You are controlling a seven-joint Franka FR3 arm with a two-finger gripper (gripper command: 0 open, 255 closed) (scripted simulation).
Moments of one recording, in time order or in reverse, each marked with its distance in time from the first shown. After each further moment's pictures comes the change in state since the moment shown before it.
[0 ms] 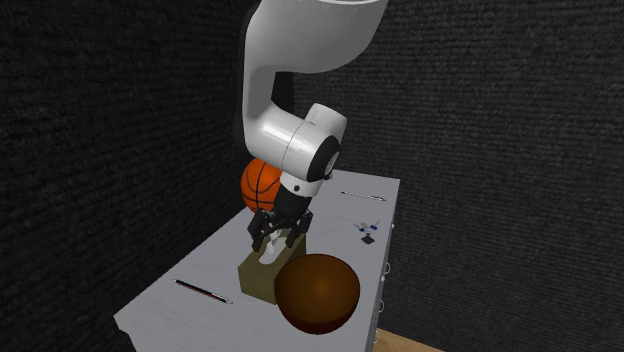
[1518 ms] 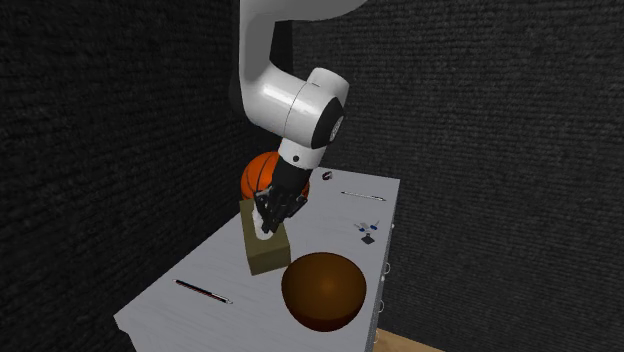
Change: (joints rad) arm 0.014 -0.127 -0.026 -0.027 -0.046 -0.089 0.065
